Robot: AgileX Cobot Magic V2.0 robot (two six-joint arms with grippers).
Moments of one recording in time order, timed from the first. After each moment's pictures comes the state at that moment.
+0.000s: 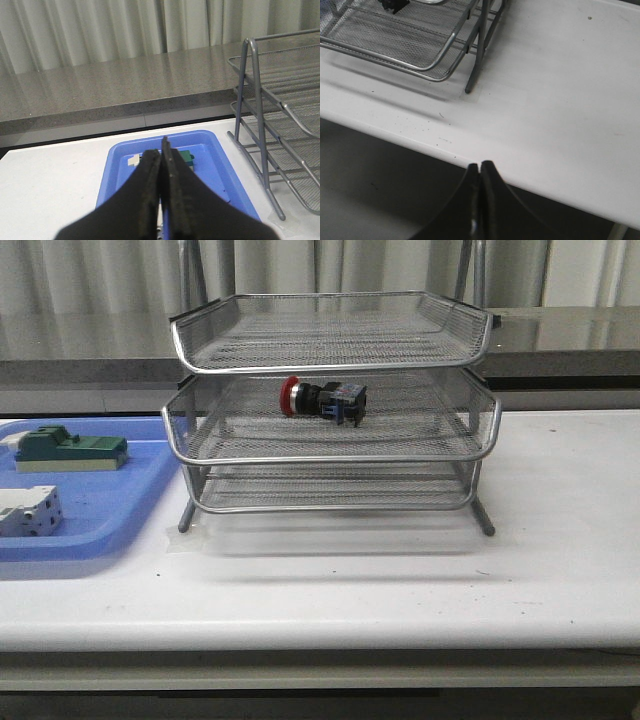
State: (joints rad) left arm -0.04 0.38 -0.31 -0.29 0.05 0.39; right arm -0.02 0.59 -0.59 0.29 0.71 -0.44
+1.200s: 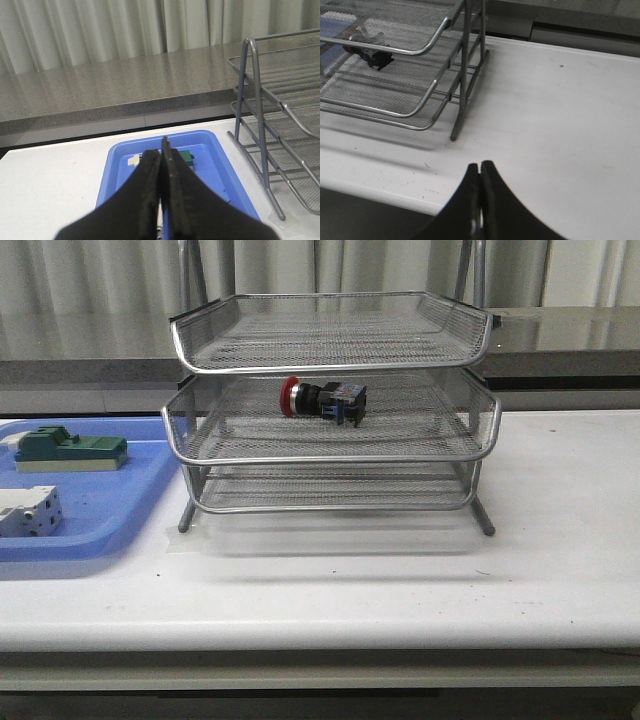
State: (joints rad) left arm -0.04 0.38 -0.31 -0.29 0.05 0.39; right arm 0.04 0.41 -0.33 0.30 0.34 -0.35
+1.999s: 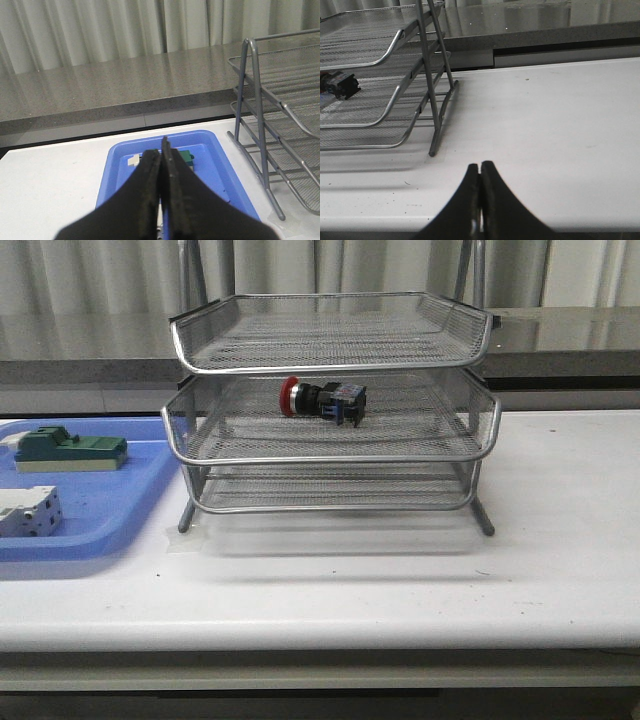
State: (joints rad) left arm -0.04 0.38 -0.31 -0.29 0.05 0.39; right arm 0.04 -0.01 0.03 0.06 0.17 0.04
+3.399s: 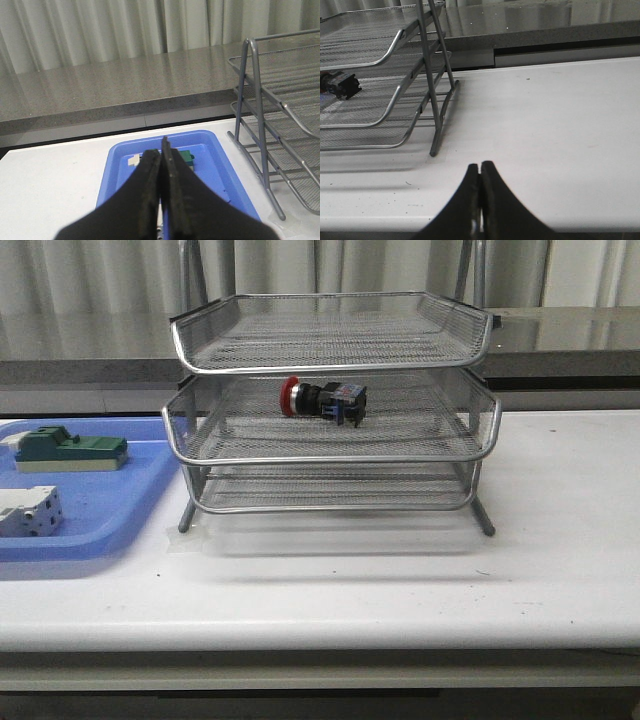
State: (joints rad) left arm -0.04 0.38 -0.31 -0.28 0.05 0.39; right arm 0.04 -0.01 0.03 0.06 0.17 0.05
